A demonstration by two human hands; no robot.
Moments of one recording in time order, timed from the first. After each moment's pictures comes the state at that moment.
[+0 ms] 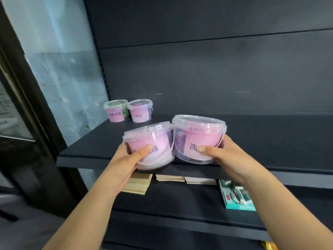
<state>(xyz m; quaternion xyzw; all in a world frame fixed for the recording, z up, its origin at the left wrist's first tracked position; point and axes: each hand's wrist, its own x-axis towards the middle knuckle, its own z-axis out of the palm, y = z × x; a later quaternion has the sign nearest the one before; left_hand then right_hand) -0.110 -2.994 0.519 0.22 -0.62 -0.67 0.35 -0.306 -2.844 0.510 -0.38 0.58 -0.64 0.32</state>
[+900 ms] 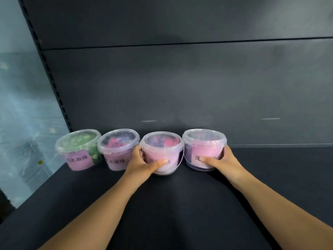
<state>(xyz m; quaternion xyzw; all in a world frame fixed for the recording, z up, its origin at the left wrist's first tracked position) -0.313 -3.202 0.497 0.28 -0.74 -0.55 0.28 -0.477 -3.027 0.490 -0.27 0.70 -0.63 0.20</state>
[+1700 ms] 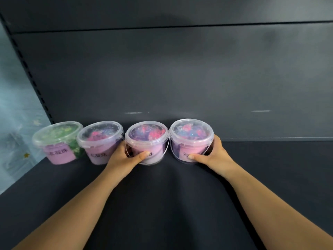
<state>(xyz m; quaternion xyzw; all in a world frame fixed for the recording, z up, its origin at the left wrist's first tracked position) -0.321 -3.207 0.487 0.31 -0.77 -0.48 0.27 -0.493 -3.014 0.492 -0.30 0.78 -0.53 0.17</state>
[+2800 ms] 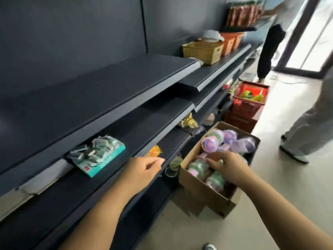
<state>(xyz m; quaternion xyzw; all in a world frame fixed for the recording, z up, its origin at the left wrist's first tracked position) -0.234 -2.728 0.428 -0.13 -0.90 -0.40 -0.08 -0.198 -2.490 0.422 0.08 0.95 -0.31 0.04</state>
